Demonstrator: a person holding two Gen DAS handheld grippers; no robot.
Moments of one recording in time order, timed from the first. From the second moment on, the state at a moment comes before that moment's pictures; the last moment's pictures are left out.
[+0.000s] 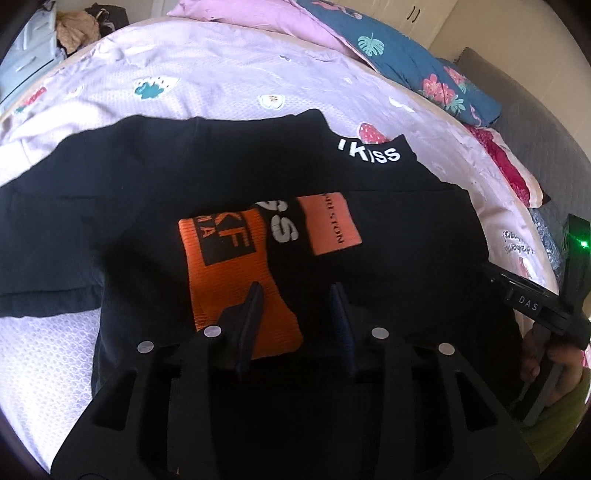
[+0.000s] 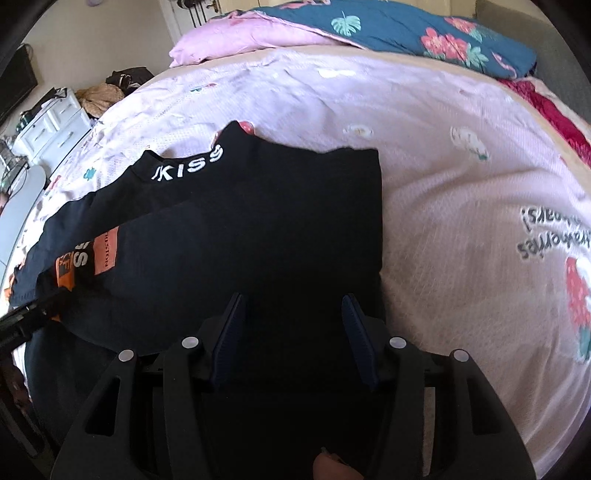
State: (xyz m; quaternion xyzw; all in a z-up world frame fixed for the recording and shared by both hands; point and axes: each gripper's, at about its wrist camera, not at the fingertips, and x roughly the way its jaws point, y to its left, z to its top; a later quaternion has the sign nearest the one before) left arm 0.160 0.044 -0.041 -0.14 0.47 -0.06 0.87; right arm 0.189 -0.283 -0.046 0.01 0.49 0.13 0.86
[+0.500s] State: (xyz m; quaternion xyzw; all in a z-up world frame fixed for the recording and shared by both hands) left arm 0.142 0.065 -0.028 -0.13 0.44 -0.05 0.89; right arm 0.163 -0.276 -0.012 0.07 0.42 0.15 0.89
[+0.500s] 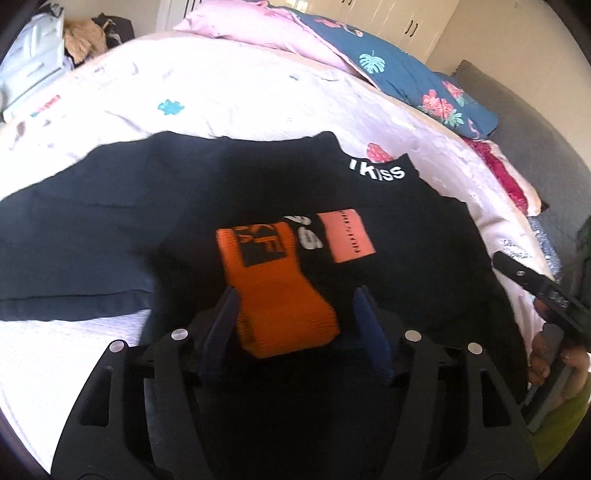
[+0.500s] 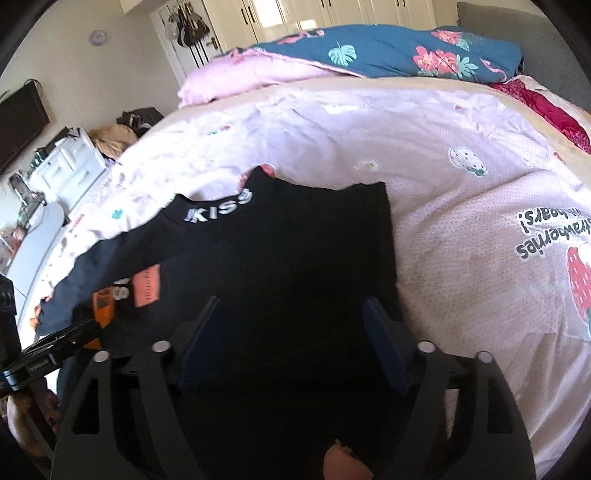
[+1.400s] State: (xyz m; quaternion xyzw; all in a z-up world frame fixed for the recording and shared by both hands) left arm 0.124 0.135 -0.005 -0.17 0.41 0.07 0.89; right arm 0.132 -0.185 0.021 -0.01 0.37 0.18 0.91
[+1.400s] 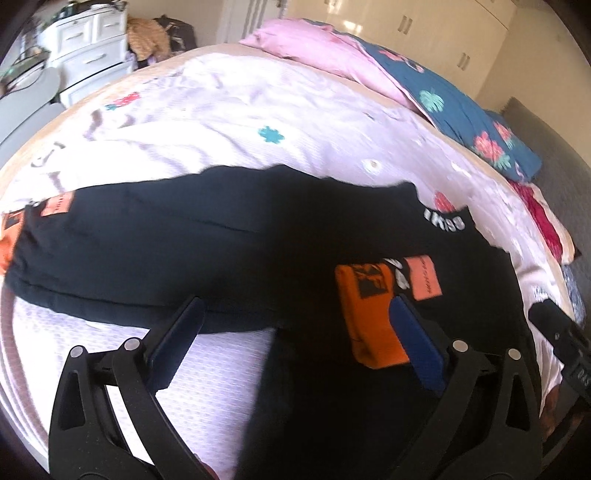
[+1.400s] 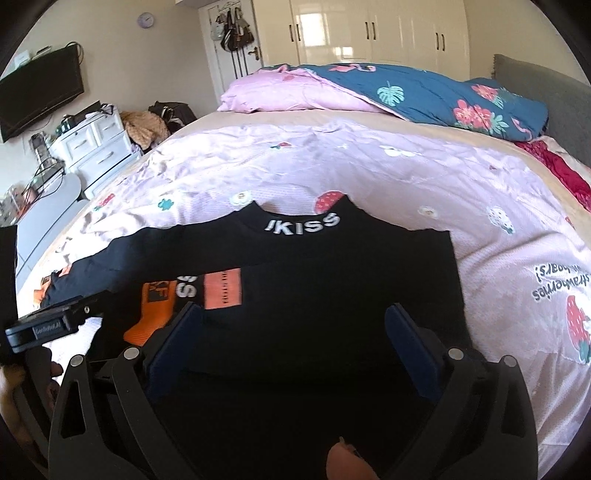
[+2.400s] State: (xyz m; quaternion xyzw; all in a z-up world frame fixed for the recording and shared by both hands) left arm 0.090 0.244 0.011 -0.21 0.36 0.21 0.88; right arm 0.113 -0.065 0.034 -0.05 0.37 0.27 0.89
